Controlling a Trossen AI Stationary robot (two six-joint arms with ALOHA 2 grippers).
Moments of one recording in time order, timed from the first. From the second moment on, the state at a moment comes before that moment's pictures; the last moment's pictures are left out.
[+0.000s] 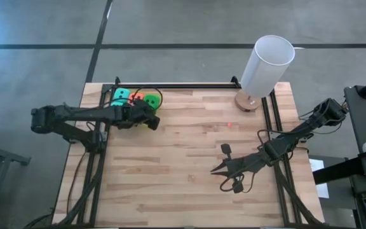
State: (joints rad) left arm 0.21 1.28 0.78 -0.60 -0.54 -0.76; right arm 0.54 1.26 0.68 0.17 0.32 0.05
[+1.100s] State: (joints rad) left arm 0.26 1.28 0.73 -0.61 -0.50 -0.64; right arm 0.54 1.26 0.68 0.17 0.32 0.05
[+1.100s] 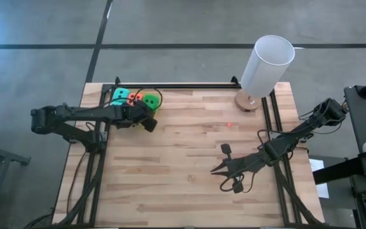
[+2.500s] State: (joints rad) left arm -0.26 1.28 0.85 -0.26 -0.35 -0.42; right arm 0.42 1.82 0.86 0.17 0.04 0.23
